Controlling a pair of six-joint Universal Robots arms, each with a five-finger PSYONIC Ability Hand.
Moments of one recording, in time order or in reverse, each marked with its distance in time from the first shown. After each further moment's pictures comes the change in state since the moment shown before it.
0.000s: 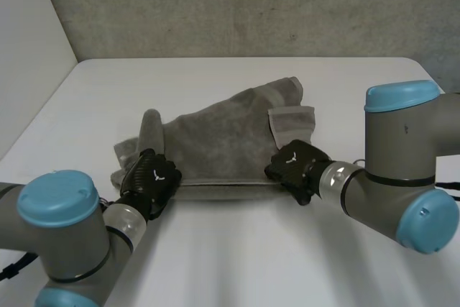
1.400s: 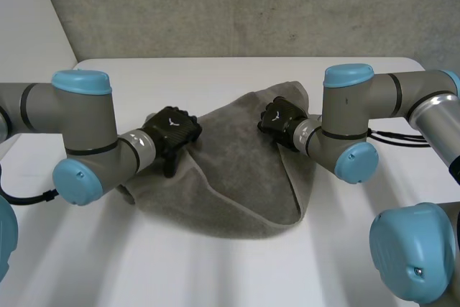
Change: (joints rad) left arm 0.093 -0.369 0.835 -0.624 0.272 -0.222; right arm -0.005 0.679 -1.054 0.177 0.041 -0.259; left_hand -0.849 -0.847 -0.848 -0.847 -0.851; right_hand -0.816 -0.832 -0.834 -0.828 -0.836
